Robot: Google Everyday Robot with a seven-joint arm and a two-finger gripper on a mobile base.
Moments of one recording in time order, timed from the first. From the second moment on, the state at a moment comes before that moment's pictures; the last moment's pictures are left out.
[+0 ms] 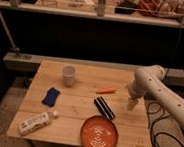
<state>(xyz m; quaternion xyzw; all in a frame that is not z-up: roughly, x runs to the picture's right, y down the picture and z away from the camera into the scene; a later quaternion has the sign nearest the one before) 0.272 0.117 0.818 -0.28 -0.04 0.01 0.96</state>
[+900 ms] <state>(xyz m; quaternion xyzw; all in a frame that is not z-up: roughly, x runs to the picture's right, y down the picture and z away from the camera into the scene) 0.165 0.173 0.709 -0.28 -0.08 -0.08 0.95</state>
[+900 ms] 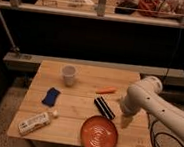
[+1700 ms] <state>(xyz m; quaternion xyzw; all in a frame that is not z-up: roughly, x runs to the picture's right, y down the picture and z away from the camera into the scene) -0.030 0.127 0.670 -0.24 -0.17 -0.23 0.93</state>
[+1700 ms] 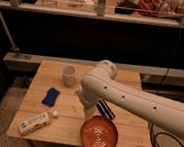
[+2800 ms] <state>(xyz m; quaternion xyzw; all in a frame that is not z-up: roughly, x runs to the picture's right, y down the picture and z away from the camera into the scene) 0.056 0.053 0.770 -0.24 -0.08 -0.13 0.96</state>
